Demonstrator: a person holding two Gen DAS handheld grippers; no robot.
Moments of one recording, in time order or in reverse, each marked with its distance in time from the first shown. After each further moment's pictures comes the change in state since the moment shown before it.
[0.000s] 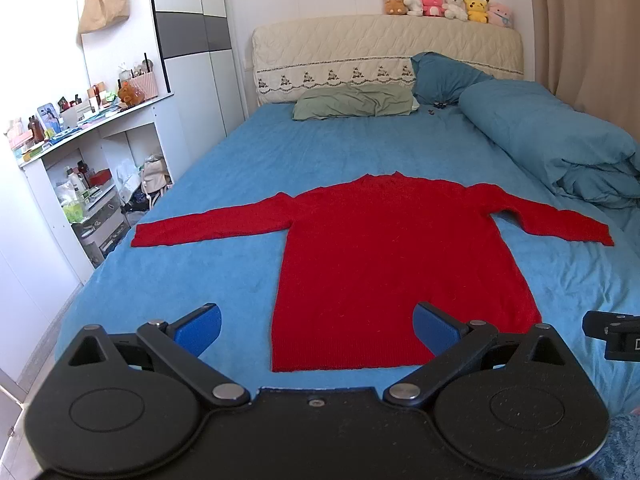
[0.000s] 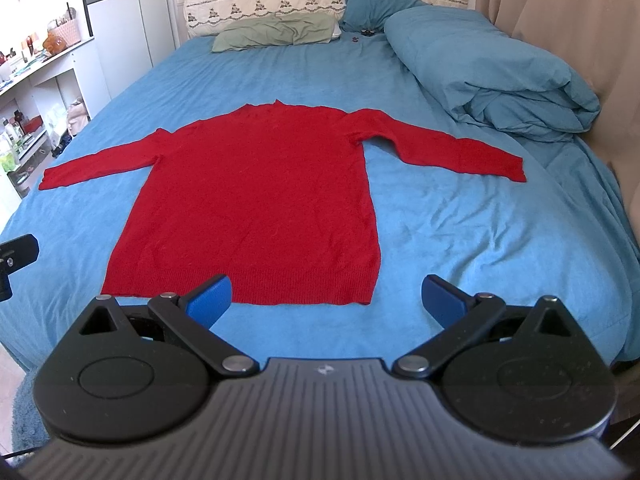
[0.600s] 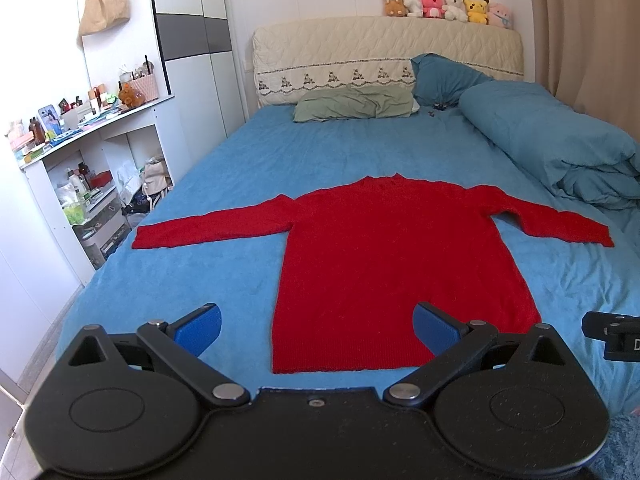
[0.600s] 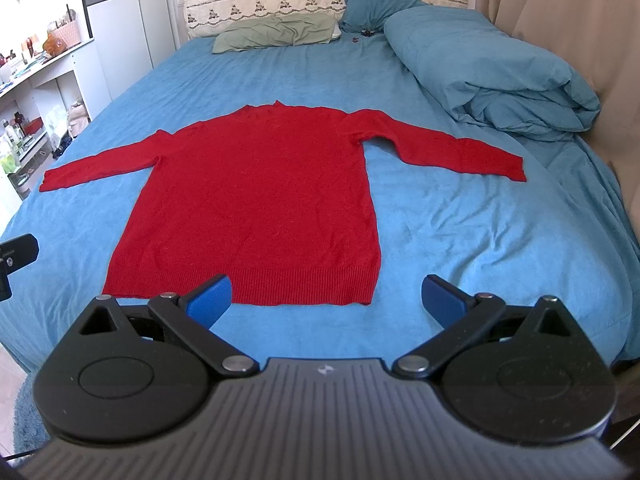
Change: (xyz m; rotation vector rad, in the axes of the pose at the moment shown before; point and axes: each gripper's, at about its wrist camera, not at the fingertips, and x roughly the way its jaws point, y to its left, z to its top) left arm -0.003 -0.001 0.001 0.001 -0.005 0.001; right arm 0.000 0.001 -0.001 -0.001 -0.001 0.000
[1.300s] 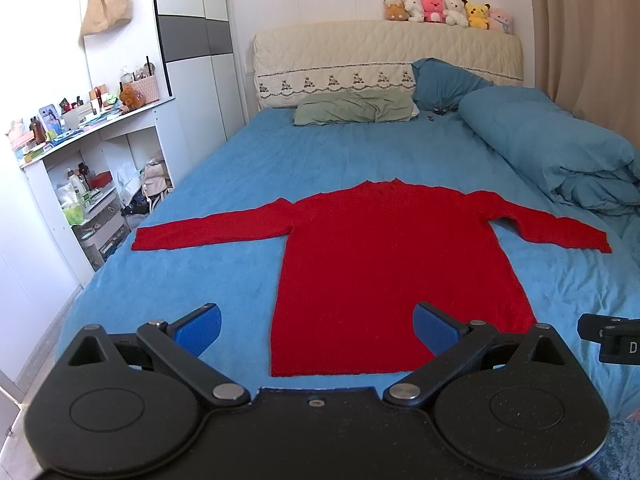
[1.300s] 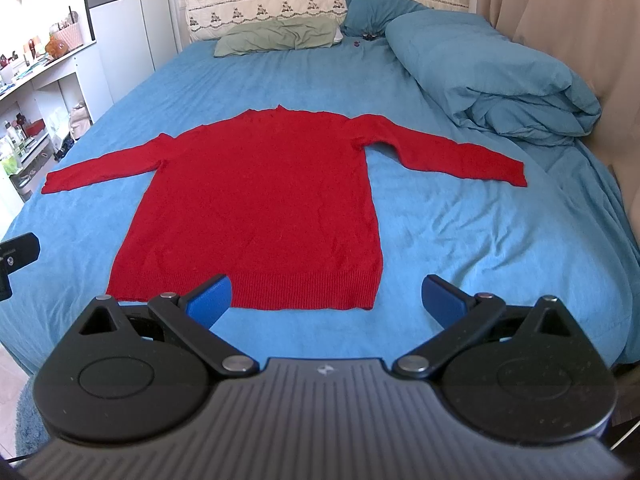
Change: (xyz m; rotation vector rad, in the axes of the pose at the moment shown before) left arm -0.006 0.004 -0.001 -0.010 -0.010 -0.006; right arm -0.002 0.002 0.000 0.001 -0.008 0.004
